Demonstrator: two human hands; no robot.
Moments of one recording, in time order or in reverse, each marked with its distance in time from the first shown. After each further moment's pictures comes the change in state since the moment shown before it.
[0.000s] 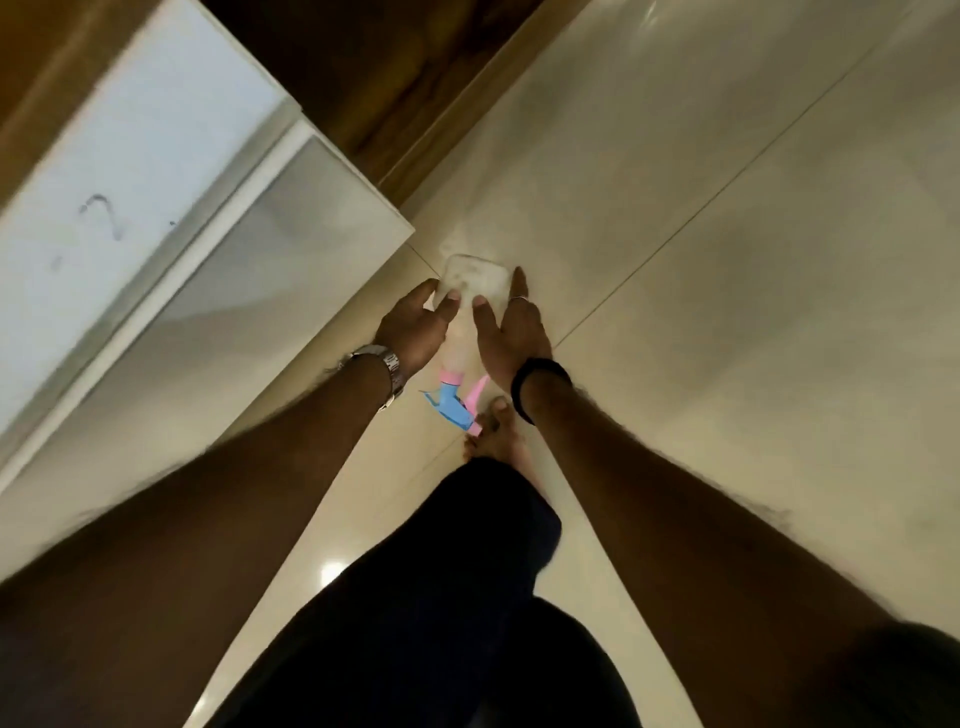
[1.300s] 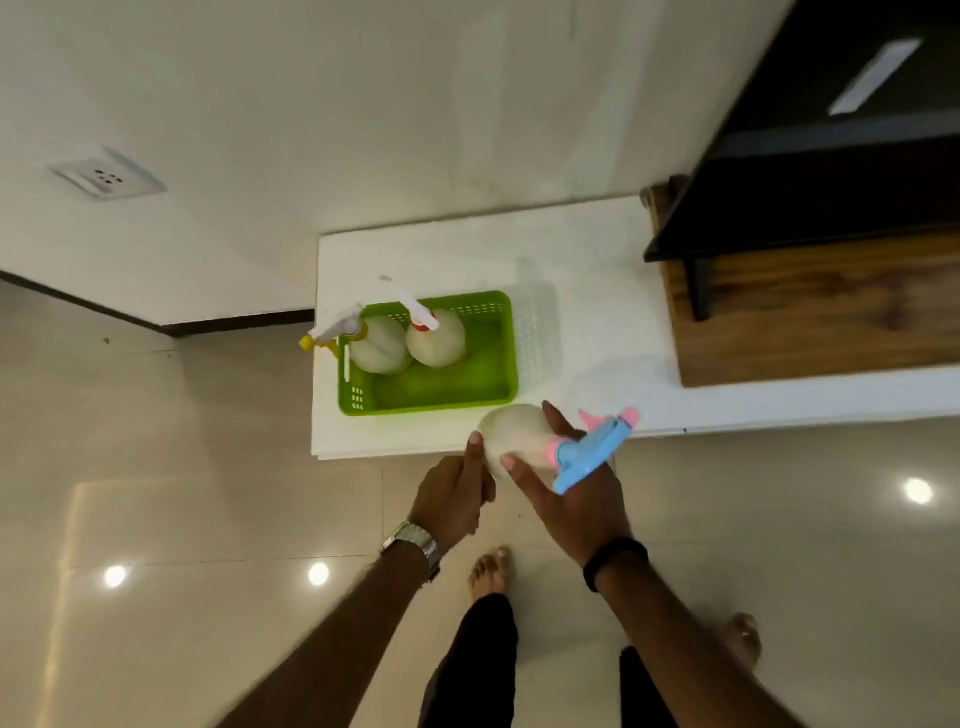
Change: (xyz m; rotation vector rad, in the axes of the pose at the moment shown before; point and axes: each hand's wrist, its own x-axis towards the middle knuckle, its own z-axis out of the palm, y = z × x) left_hand -0.606 -0.541 -0.466 -0.566 0.485 -0.112; right_hand -0.667 -0.194 0.528 -0.447 -0.225 -0.899
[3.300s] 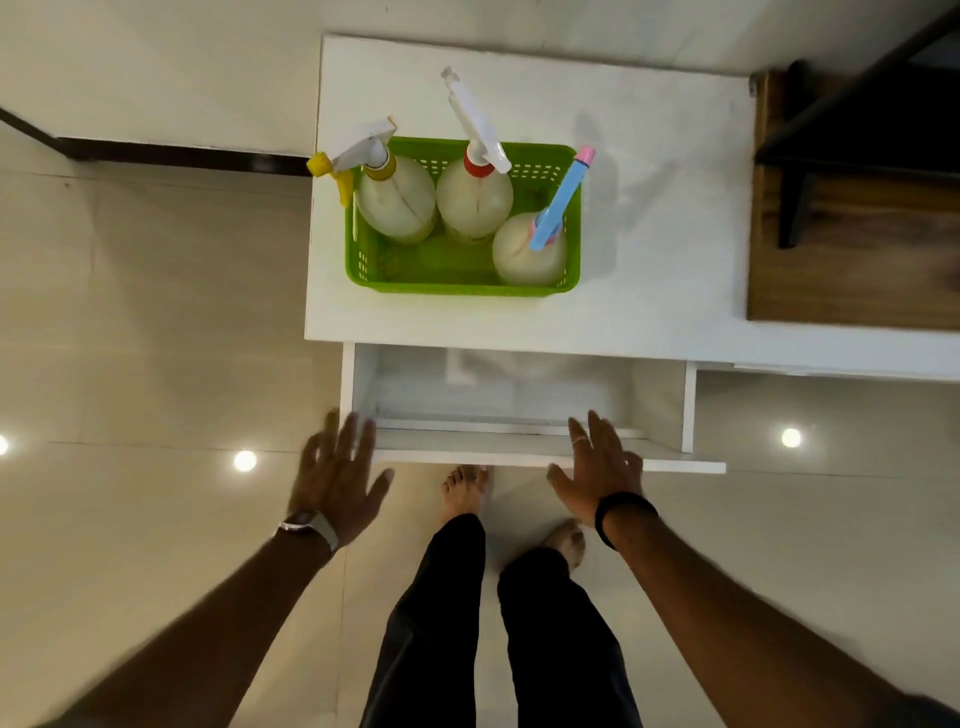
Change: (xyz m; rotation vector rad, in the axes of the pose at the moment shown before) left_hand 0.005 -0.230 -0.079 1.024 -0.097 0.094; right_hand -0.031 0.096 0.090 -0.754 -0.587 0.341
